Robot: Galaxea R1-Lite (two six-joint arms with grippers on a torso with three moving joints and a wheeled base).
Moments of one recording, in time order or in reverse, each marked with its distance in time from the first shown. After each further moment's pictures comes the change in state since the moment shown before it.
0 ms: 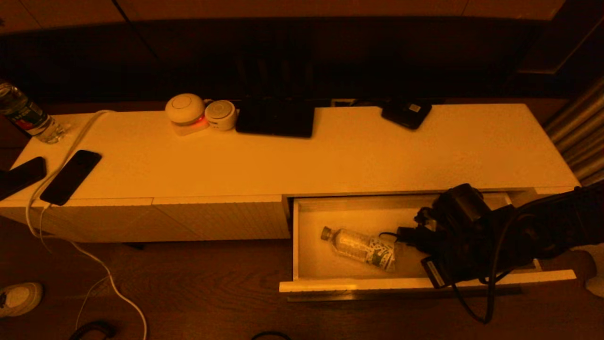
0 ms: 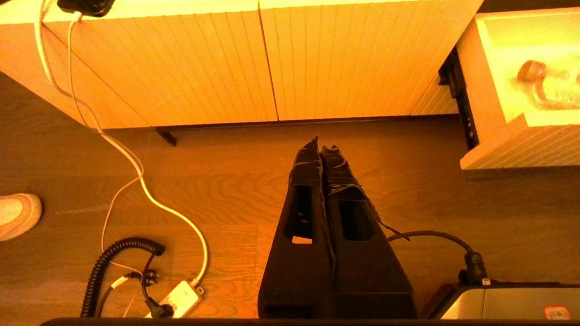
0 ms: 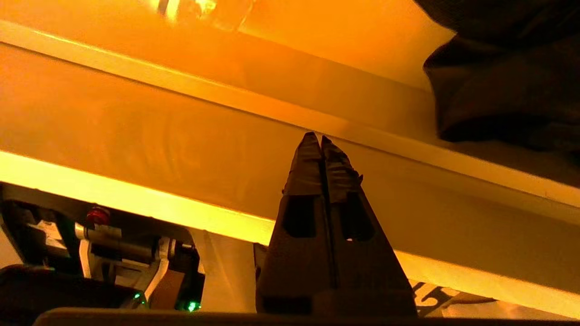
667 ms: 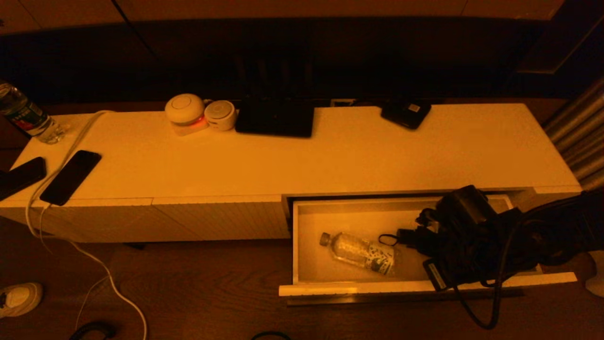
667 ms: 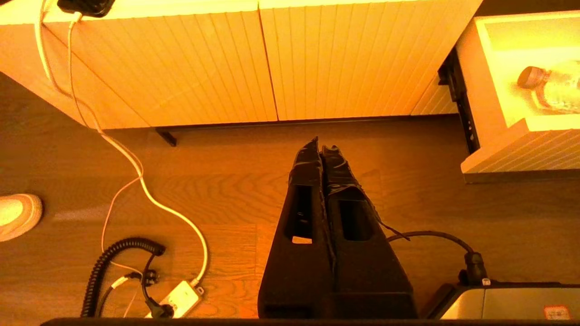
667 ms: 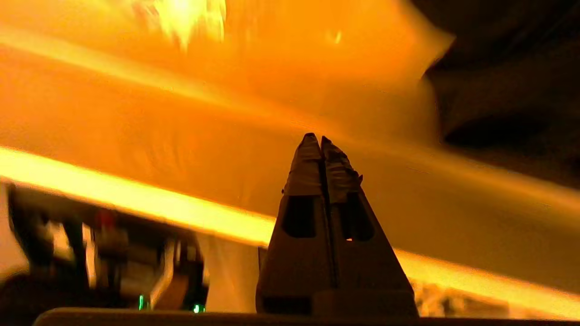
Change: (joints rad) left arm 0.000 0.000 0.000 -0.001 0.000 0.000; right arm -0.002 -0.024 0.002 -0.082 0.003 0.003
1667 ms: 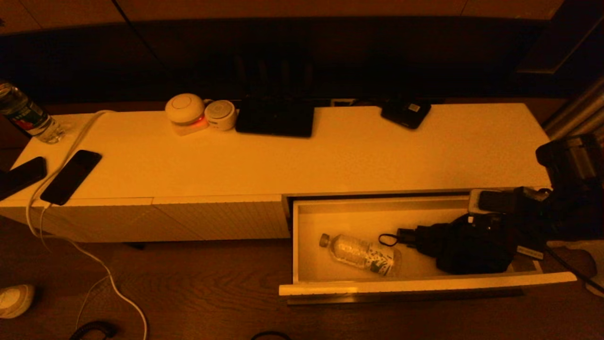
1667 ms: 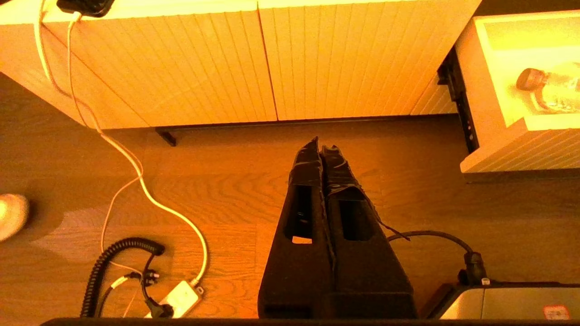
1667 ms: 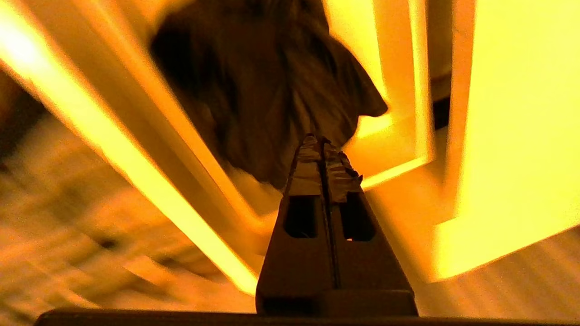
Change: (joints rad) left arm 0.000 0.000 0.000 0.001 0.000 0.000; right arm -0.292 -0.235 -0.053 0.020 -0.002 -1.245
